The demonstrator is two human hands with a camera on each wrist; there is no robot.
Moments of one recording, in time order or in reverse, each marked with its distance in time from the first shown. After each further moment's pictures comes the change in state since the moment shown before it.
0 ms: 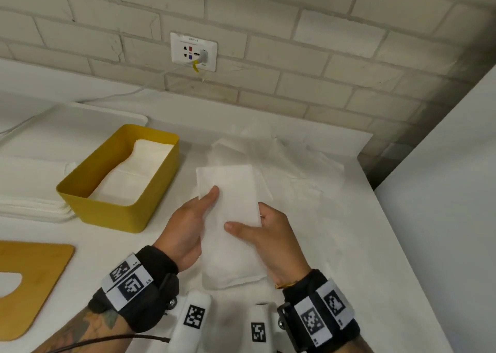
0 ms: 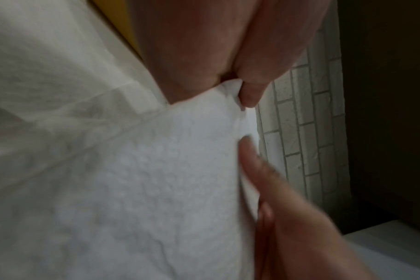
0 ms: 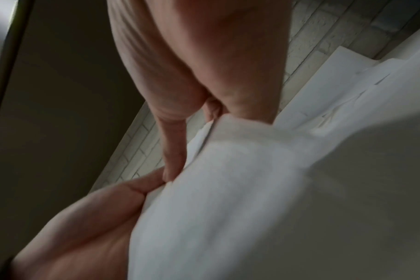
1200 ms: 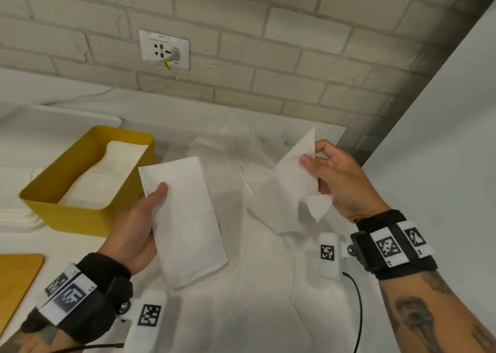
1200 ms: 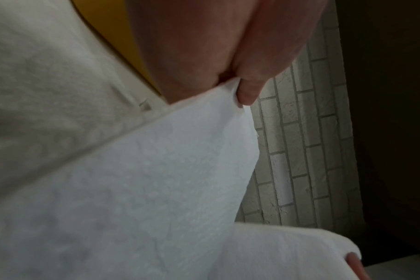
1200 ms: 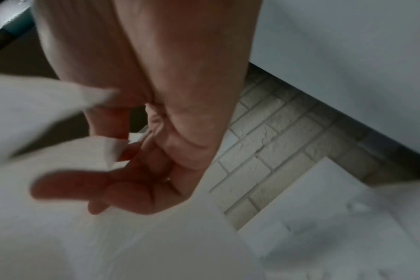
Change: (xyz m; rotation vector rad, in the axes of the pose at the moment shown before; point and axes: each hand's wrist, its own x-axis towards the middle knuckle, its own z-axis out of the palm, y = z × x) left_hand -0.013 0.013 -0.018 -0.008 0.196 0.119; right_hand 0.009 -0.076 -0.132 -0.111 0.062 -0.287
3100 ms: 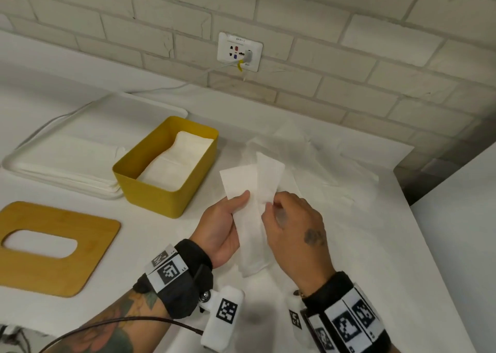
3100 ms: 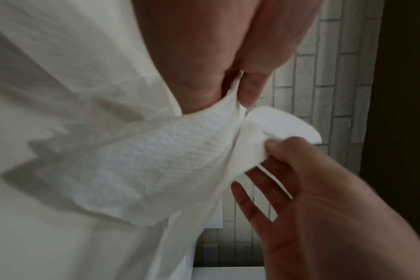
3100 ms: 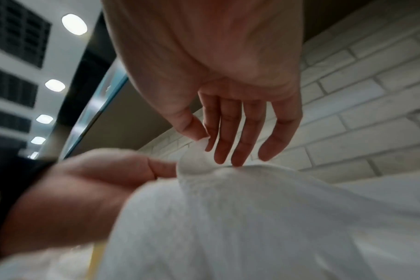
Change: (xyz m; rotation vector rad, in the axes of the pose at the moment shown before) left_hand 0.007 -0.027 0.005 -0.266 -0.189 -0.194; right_hand -0.039 0.047 0.159 -0.746 0.151 -0.404
